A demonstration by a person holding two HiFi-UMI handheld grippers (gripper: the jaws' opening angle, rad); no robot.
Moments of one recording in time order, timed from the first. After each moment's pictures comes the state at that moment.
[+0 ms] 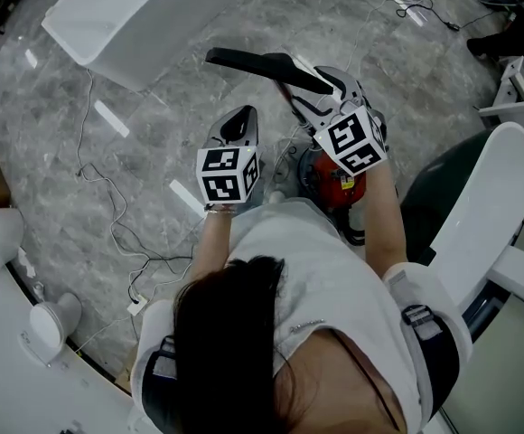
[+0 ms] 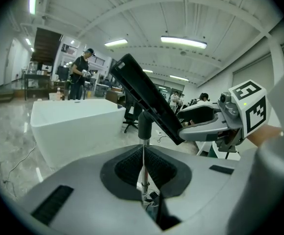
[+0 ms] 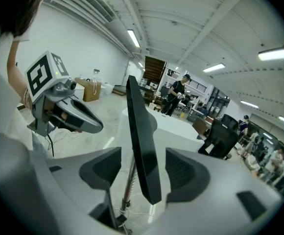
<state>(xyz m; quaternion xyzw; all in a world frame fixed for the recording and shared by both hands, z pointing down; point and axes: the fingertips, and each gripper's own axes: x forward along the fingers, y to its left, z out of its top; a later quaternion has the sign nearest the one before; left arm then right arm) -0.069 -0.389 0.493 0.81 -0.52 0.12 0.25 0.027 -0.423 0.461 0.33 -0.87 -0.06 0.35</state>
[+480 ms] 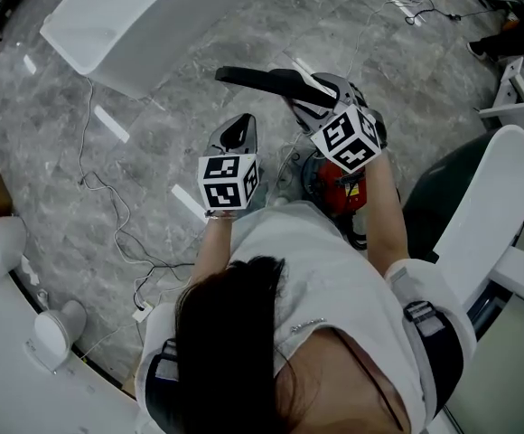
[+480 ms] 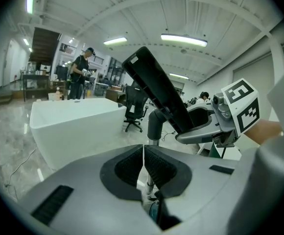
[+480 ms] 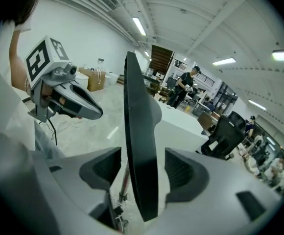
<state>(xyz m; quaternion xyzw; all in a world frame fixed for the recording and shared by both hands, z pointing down) -0.088 -0.408 0.505 0.81 -0.52 0.13 0.26 0.015 -0.448 0.494 0.30 -0.86 -0.06 0.41</state>
